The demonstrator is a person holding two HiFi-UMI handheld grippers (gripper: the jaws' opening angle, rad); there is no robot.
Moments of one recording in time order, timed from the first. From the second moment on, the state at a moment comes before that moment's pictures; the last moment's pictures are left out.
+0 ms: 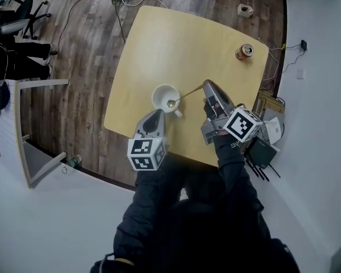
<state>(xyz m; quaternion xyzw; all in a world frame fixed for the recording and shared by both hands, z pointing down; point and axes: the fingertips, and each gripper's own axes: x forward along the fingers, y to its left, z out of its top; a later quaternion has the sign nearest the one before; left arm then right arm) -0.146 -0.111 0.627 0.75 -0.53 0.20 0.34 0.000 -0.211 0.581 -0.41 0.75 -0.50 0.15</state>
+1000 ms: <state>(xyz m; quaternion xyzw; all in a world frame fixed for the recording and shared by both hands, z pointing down) -0.206 -0.131 0.667 0.72 -0.54 0.21 0.38 -0.096 -0.228 0.627 -0.44 0.81 -0.38 -0.01</state>
